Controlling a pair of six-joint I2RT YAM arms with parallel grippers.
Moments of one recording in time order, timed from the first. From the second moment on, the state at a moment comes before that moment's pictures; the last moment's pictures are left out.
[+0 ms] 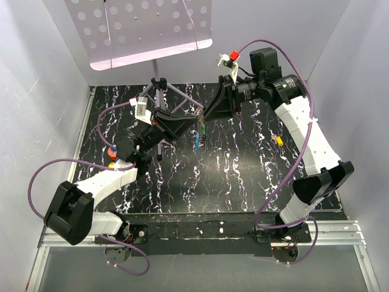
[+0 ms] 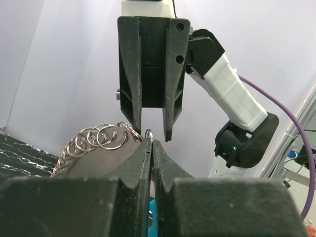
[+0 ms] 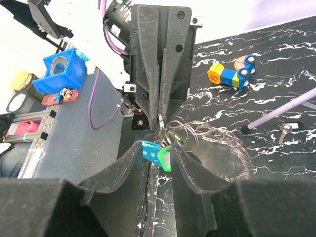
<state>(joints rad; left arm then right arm) -0.55 1.28 0.70 1.34 0.52 -0.92 0.47 1.66 2.01 -0.93 -1.29 -0.19</state>
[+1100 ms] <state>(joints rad) -0.54 1.26 0.70 1.33 0.55 -0.92 0.52 1.66 1.99 -0.92 -1.24 -0.19</state>
